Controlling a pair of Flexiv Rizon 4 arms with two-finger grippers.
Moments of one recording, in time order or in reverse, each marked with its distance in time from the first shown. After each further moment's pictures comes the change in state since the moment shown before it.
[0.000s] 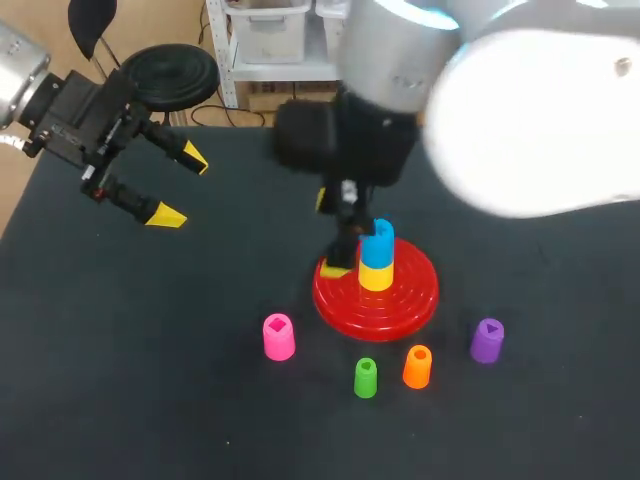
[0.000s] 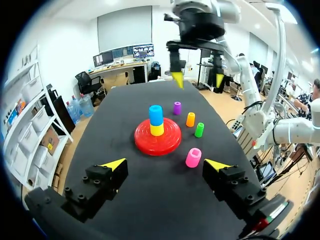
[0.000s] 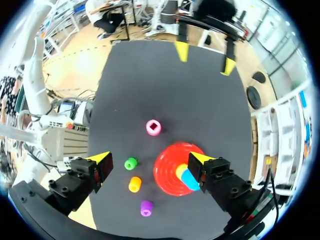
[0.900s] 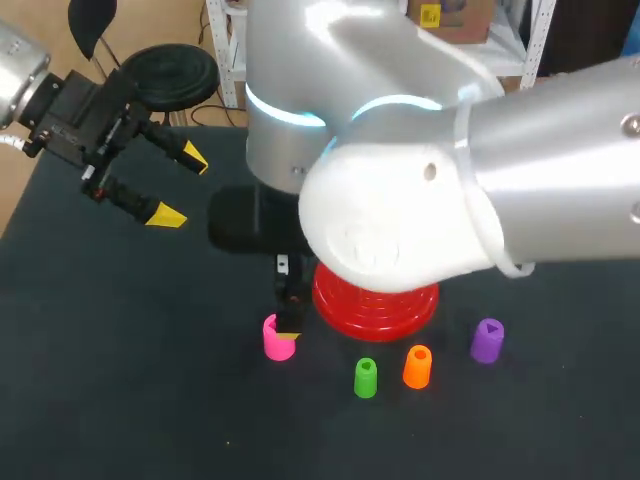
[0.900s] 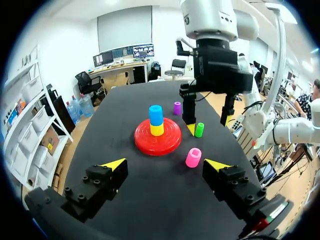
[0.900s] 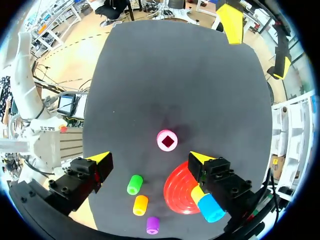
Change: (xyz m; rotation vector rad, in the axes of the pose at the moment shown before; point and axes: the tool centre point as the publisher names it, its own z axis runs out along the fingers) left arm 0.000 0.000 0.000 0.000 0.000 0.000; right arm -0.021 0.012 0.092 -0.054 0.116 0.014
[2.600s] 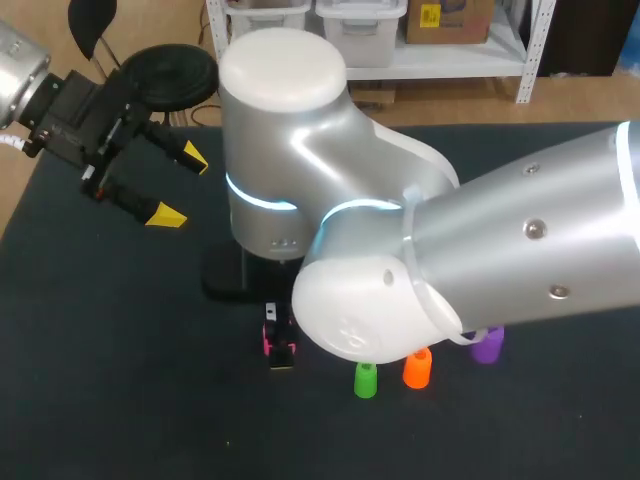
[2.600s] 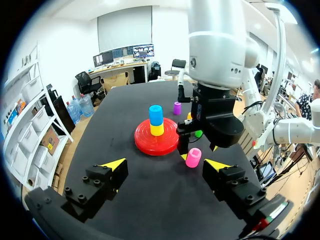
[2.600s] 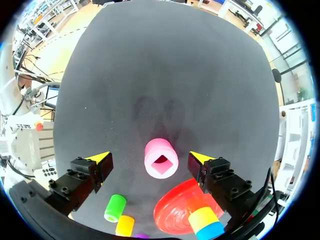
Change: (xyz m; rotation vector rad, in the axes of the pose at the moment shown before) left arm 0.000 0.000 0.000 0.000 0.000 0.000; right arm -0.003 -0.019 0.079 0.057 0.051 -0.044
